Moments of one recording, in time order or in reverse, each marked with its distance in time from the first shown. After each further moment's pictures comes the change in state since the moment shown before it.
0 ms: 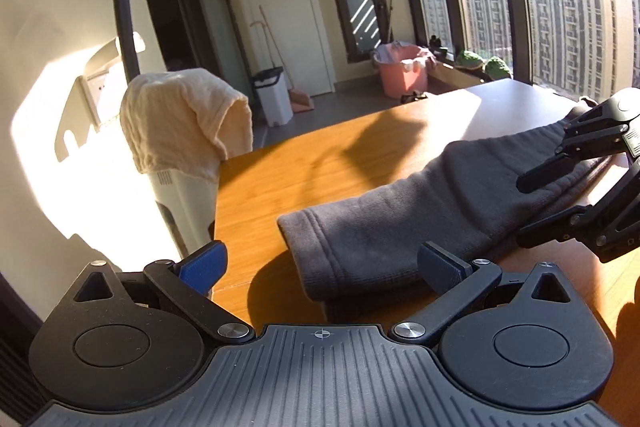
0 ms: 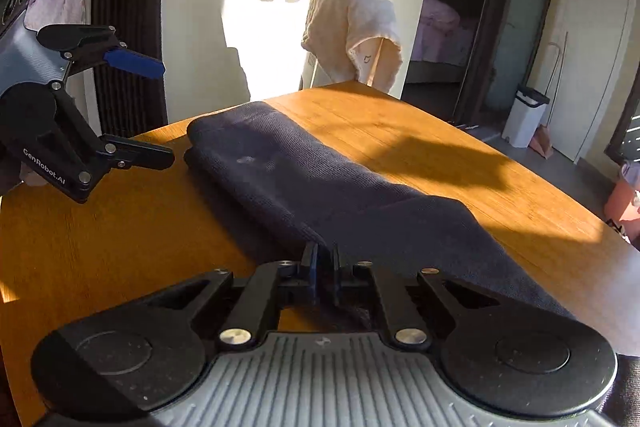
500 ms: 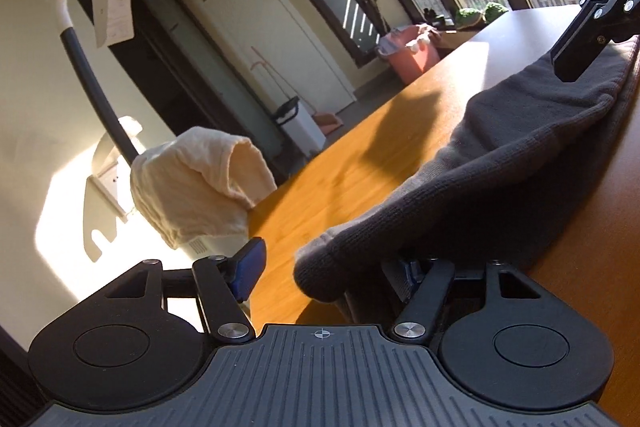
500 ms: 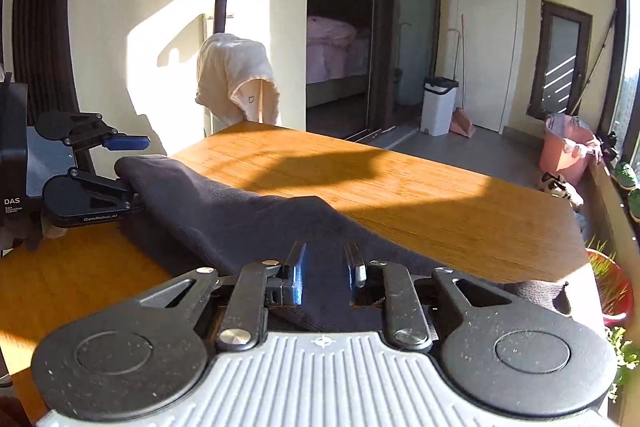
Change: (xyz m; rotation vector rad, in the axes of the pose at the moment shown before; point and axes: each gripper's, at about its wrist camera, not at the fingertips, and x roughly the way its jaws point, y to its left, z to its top) left arm 0.051 -0.033 -0.001 0.330 -0.027 0.156; right arm -0.090 -0.067 -0.041 0.265 -0.099 -0.239
